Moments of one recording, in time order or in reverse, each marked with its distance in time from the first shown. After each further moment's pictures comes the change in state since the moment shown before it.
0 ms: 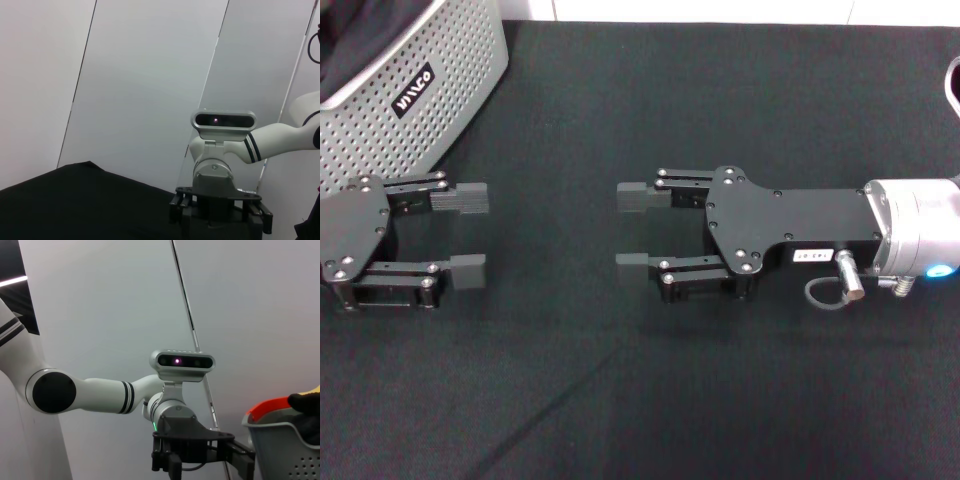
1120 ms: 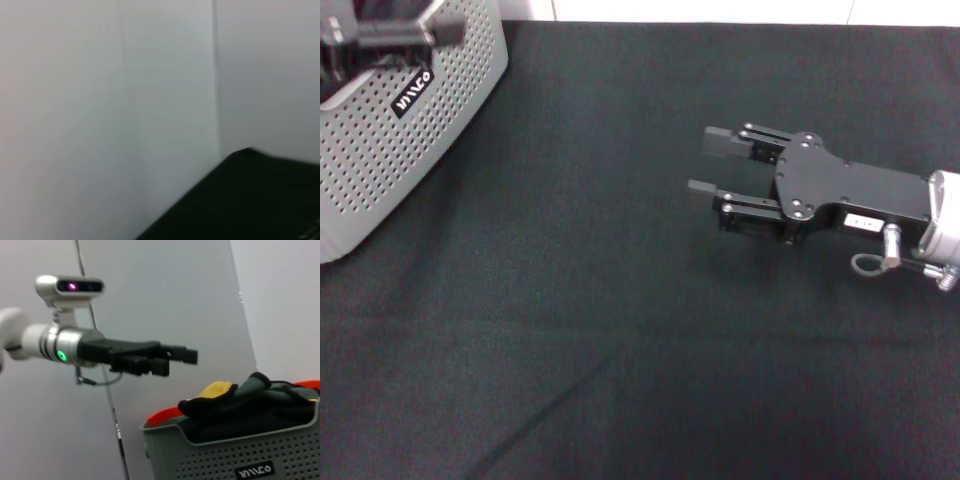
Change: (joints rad) left arm 0.032 -0.233 -0.183 1.040 0.181 -0.238 -0.546; right arm -0.093 -0.009 0.152 0.046 0.002 0.087 -0.078
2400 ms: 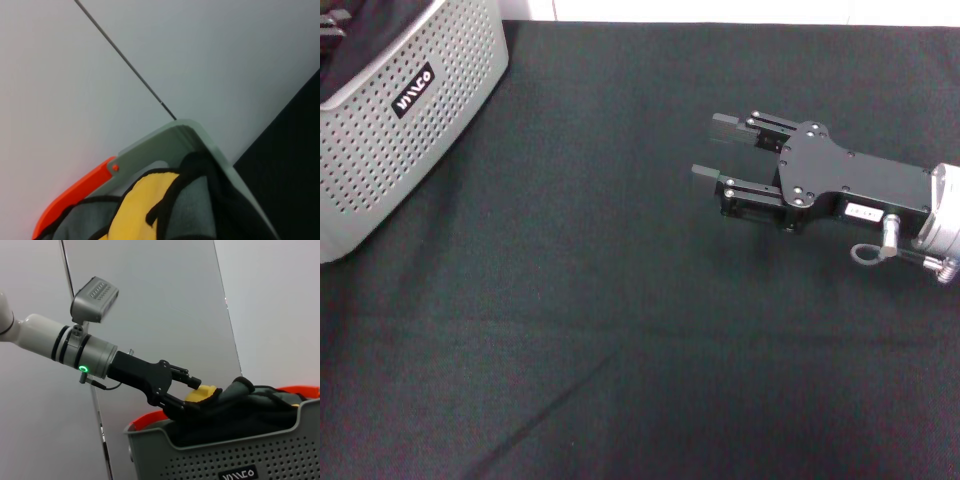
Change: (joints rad) left arm 0.094 0.003 0.445 0.209 0.744 -0.507 -0.121; right arm -0.004 0.006 0.029 0.003 0.001 0.025 -0.020
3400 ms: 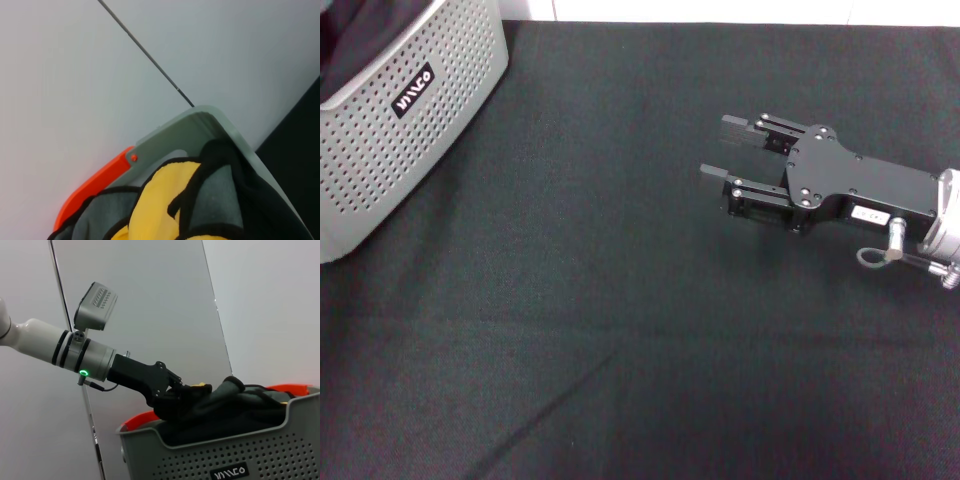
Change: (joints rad) left arm -0.009 0.003 0.036 -0.033 0.081 -0.069 -0.014; right arm -0.018 0.000 0.000 0.002 0.013 0.005 0.000
